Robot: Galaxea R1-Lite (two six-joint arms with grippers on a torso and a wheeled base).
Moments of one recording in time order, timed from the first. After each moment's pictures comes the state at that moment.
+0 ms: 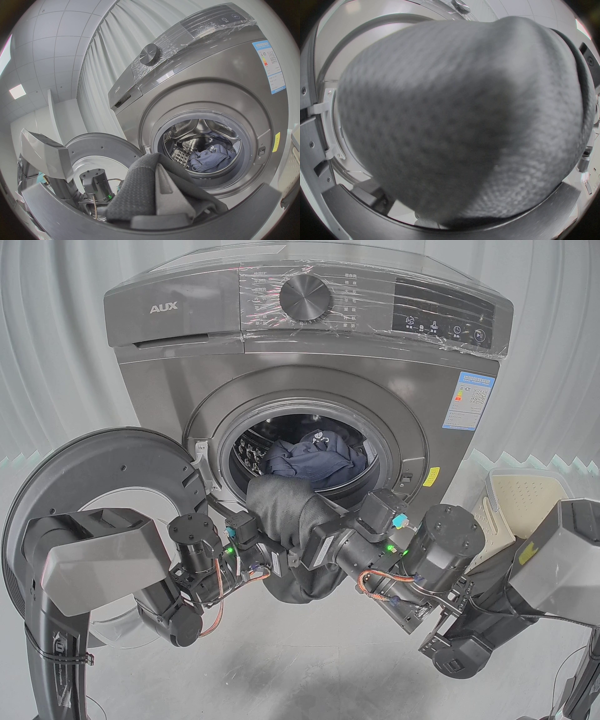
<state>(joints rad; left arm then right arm) -0.48 2.33 -0.84 -1.55 -0.29 -0.02 0.85 2.08 -0.81 -1.50 -0.20 0.18</state>
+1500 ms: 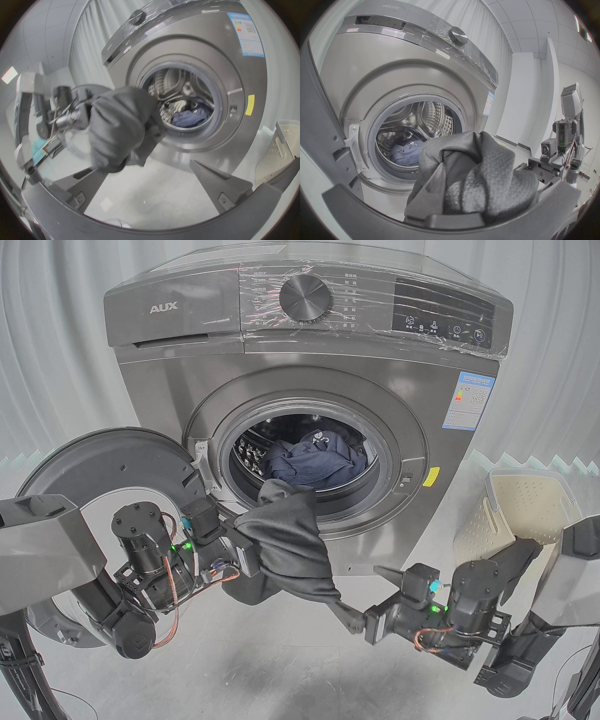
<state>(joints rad) -0.47 2.05 -0.58 -1.55 -0.28 -0.04 0.77 2.03 -0.38 -1.48 -0.11 0.14</state>
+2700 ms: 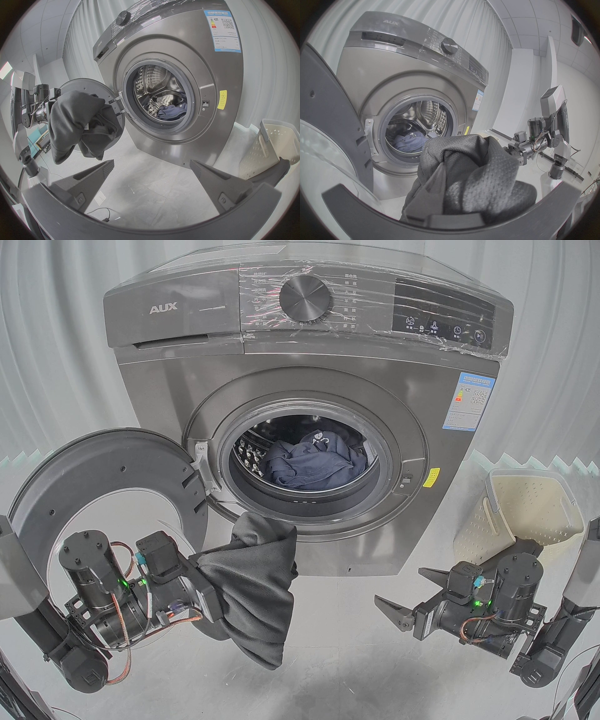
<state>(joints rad) -0.48 1.83 -0.27 -1.55 -0.30 -0.03 0.61 1.93 -0.21 -1.48 -0.02 0.08</state>
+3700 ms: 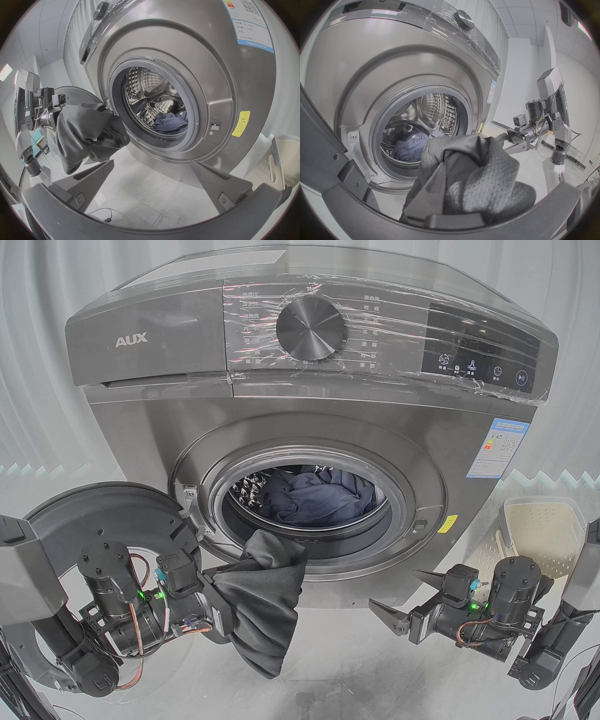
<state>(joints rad) -0.51 1.89 -0.26 -1.55 -0.30 0.07 0.64 1.93 -0.21 -1.48 -0.02 0.08</state>
